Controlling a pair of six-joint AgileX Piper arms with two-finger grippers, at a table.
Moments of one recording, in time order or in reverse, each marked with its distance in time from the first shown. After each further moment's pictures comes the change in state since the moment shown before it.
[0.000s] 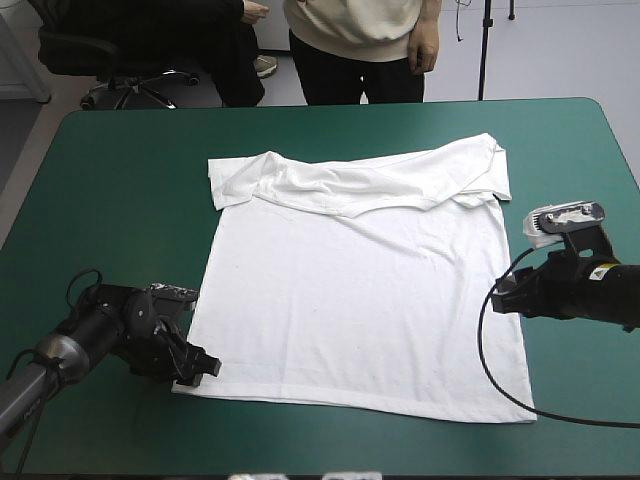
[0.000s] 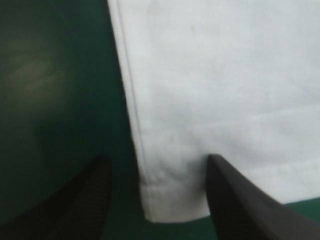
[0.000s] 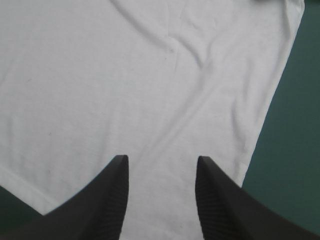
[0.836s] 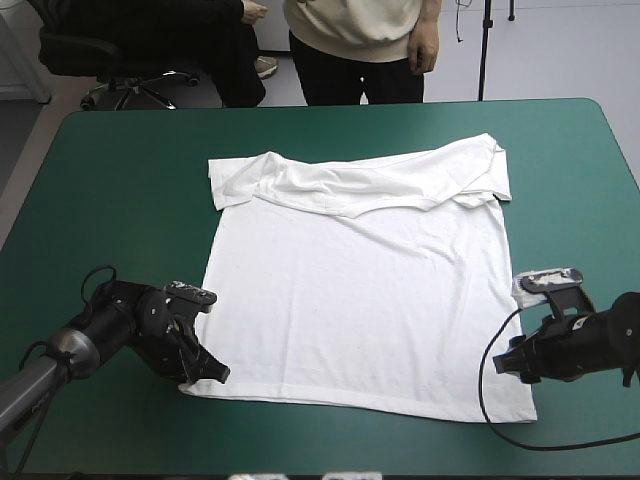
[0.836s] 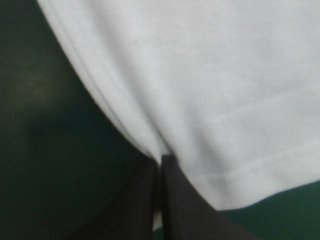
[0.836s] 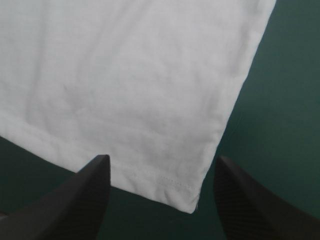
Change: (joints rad) left arm -0.076 0.040 -0.014 -0.030 0.000 0.091; right arm 0.000 0.000 0.271 -0.150 0.060 0.027
